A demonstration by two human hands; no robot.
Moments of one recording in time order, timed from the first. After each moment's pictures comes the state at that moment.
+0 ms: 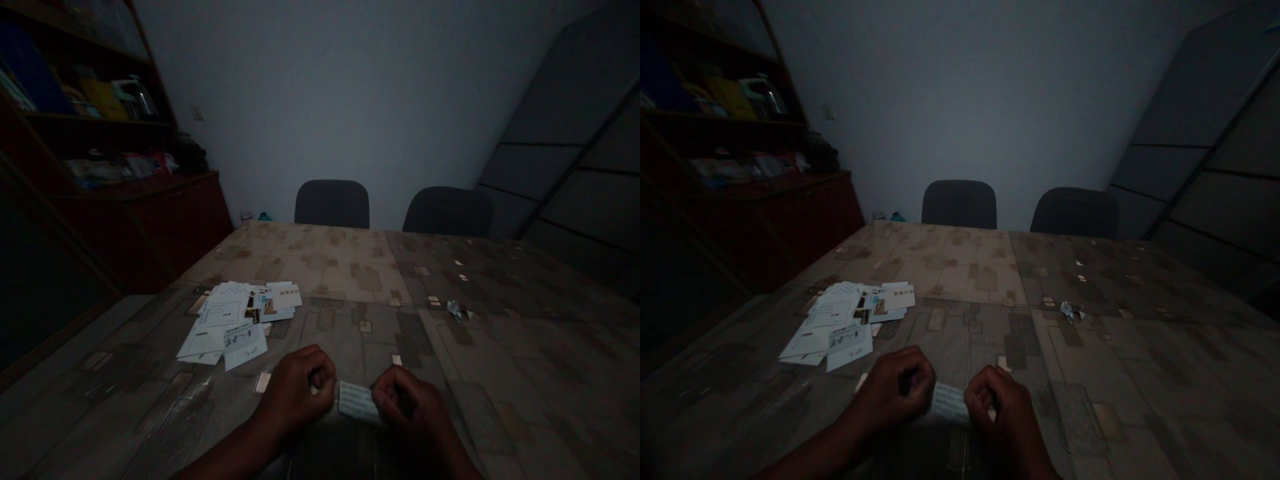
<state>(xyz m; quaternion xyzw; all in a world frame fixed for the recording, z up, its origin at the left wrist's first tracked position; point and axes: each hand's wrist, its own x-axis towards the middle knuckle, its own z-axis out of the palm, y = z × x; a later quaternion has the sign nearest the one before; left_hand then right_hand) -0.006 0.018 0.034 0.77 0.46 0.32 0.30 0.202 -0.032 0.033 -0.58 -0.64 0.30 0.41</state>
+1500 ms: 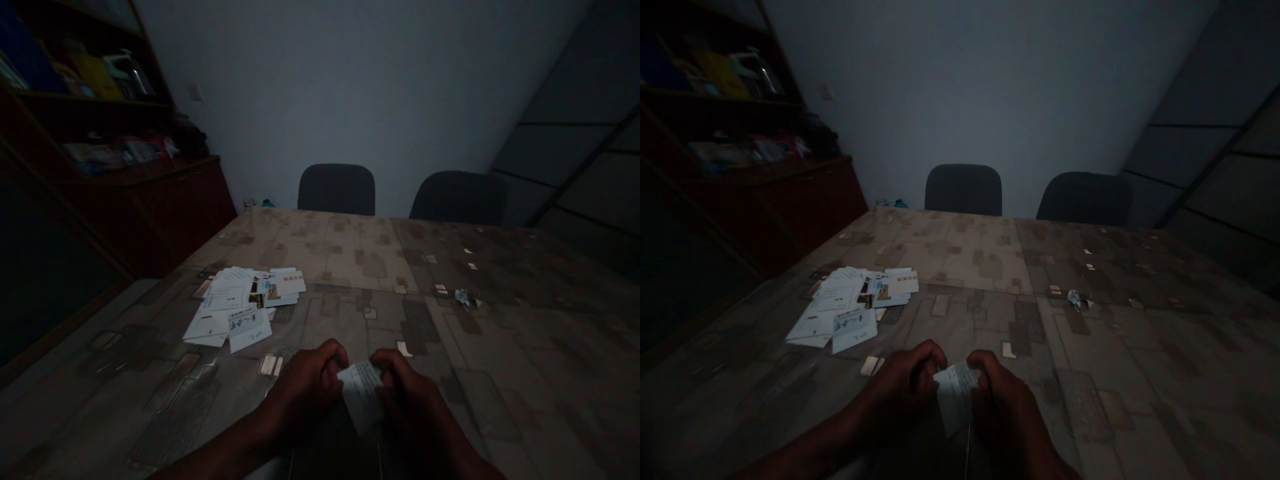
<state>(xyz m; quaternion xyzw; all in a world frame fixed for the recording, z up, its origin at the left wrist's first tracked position) -0.001 0.007 0.040 0.75 0.48 0.20 0.40 0.206 -0.037 0.029 -0.58 -0.74 0.25 0.25</state>
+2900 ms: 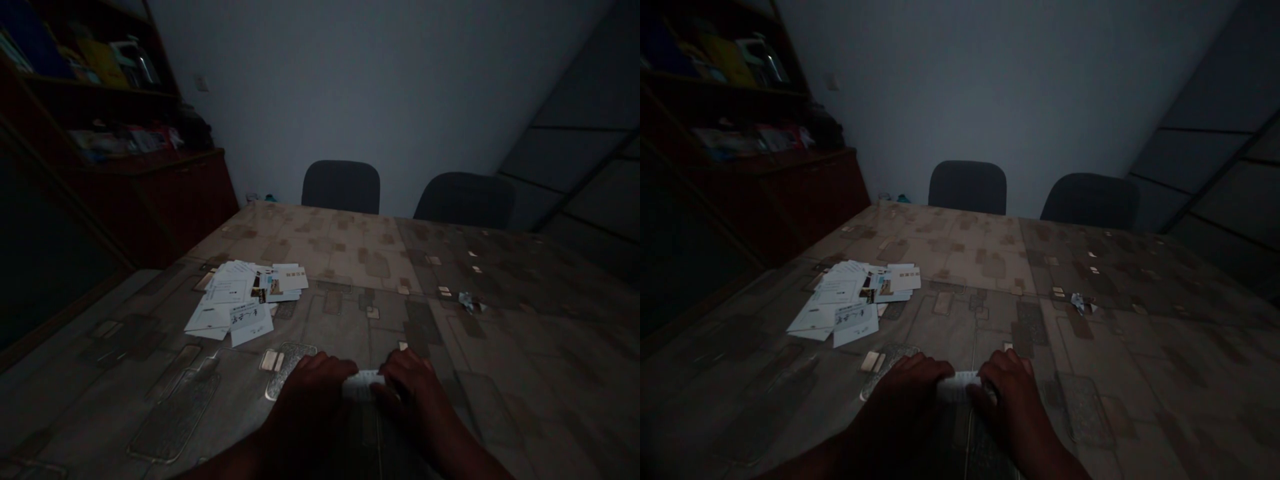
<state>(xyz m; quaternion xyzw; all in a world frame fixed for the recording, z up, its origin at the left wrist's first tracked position) 0.002 -0.015 0.019 0.87 0.41 0.22 0.16 0.214 -0.025 0.021 -0.56 -0.81 0.12 0.17</state>
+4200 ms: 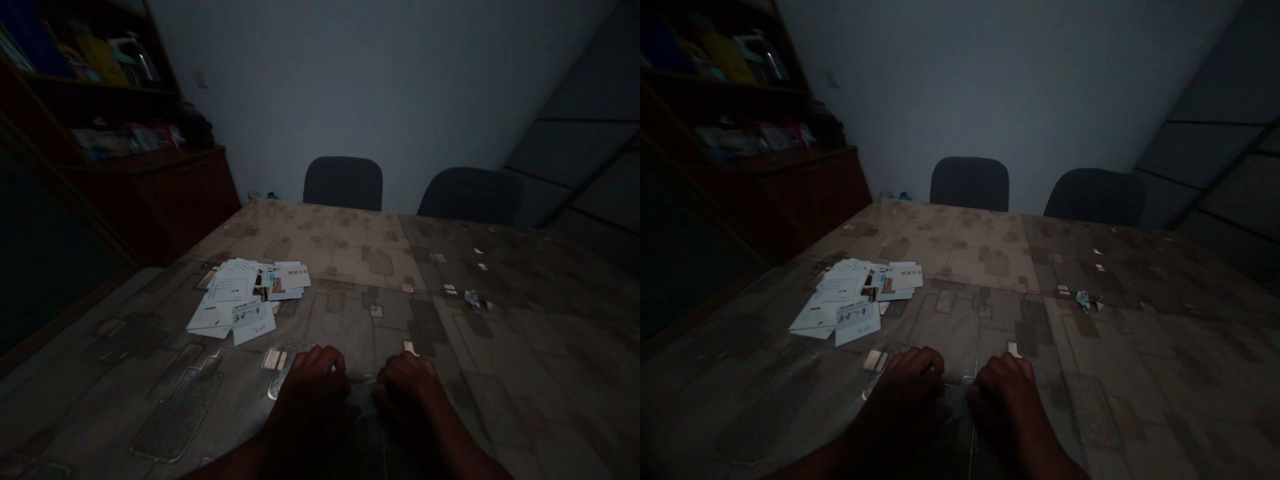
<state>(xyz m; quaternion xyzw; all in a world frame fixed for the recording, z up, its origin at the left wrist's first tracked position) -0.001 -0.019 0.024 0.85 0.44 0.20 0.20 0.213 -0.028 0.016 -0.52 -0.82 0.15 0.19</state>
